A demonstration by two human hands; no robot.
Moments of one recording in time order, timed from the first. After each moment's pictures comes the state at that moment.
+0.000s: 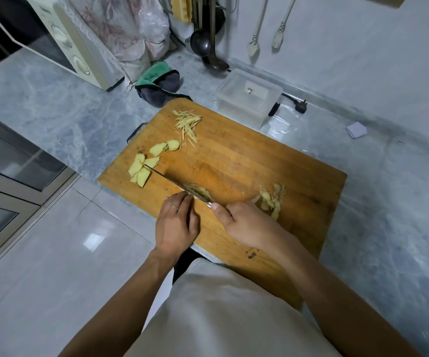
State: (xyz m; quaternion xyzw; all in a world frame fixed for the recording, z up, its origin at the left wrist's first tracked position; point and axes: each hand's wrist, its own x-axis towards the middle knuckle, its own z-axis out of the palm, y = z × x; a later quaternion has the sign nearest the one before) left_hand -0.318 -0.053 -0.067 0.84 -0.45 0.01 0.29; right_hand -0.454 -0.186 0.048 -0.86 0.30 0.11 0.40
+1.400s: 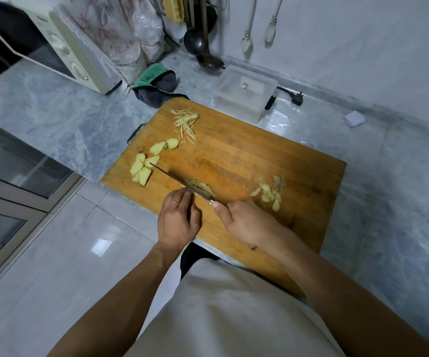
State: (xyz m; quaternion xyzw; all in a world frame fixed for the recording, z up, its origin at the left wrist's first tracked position) left_hand -0.315 -0.052 -0.063 0.84 -0.46 -0.02 0.28; right_hand -0.459 -0.173 0.042 -0.86 0.32 0.10 0.38
